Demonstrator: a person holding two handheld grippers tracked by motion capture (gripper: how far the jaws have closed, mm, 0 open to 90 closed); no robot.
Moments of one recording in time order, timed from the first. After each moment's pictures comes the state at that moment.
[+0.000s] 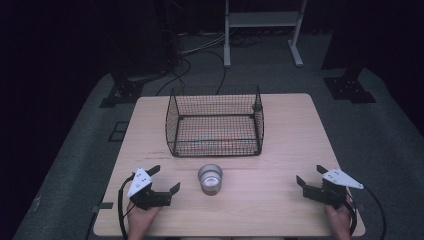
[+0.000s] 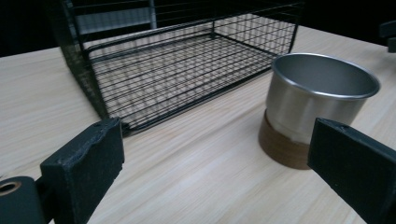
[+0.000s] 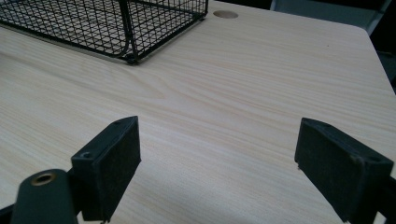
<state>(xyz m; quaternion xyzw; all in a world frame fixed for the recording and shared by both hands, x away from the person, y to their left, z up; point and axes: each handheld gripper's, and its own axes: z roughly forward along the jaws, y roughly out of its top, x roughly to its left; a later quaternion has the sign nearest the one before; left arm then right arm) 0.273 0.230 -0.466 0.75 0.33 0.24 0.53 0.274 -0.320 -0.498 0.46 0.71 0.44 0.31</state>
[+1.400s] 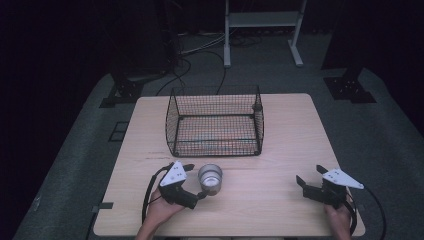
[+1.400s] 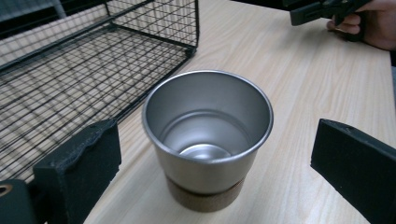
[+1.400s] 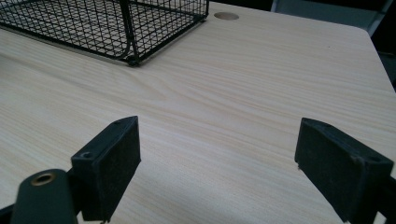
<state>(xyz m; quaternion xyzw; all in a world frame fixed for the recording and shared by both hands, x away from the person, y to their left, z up) 0.293 0.152 -0.446 0.83 0.21 0.14 0.50 0.274 -0.321 -0.498 0.46 0.71 0.45 0.31</state>
